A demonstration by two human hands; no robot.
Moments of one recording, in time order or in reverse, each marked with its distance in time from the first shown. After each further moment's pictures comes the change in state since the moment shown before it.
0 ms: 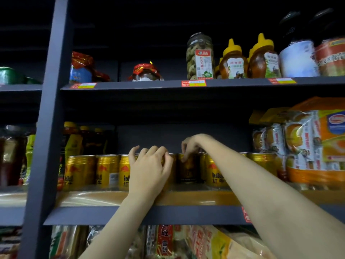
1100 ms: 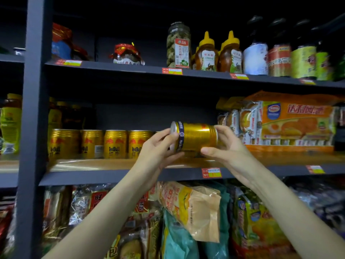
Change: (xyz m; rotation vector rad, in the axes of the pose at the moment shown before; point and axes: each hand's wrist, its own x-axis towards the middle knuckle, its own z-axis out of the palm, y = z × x) left_hand -0.030 0.072 -0.075 -1.627 -0.545 -0.584; right_hand -0.250 0.036 0.083 1.437 0.565 -0.239
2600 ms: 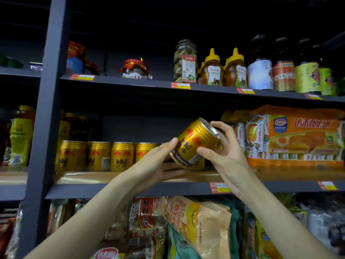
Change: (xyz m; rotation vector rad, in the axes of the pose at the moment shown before) left_hand 0.011 0.020 -0.024 -0.006 -0.192 -0.208; right_hand 0.008 -0.010 0.034 0.105 0.005 -0.261
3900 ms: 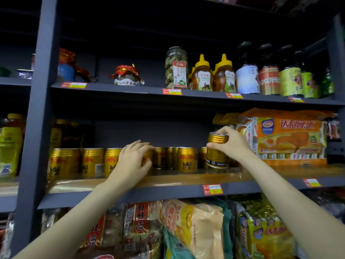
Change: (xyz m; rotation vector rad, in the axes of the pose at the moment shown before) left_hand 0.020 -0.012 -0.056 1.428 0.406 0.435; right_hand 0.064 0.008 -0.066 -1.065 0.210 0.189
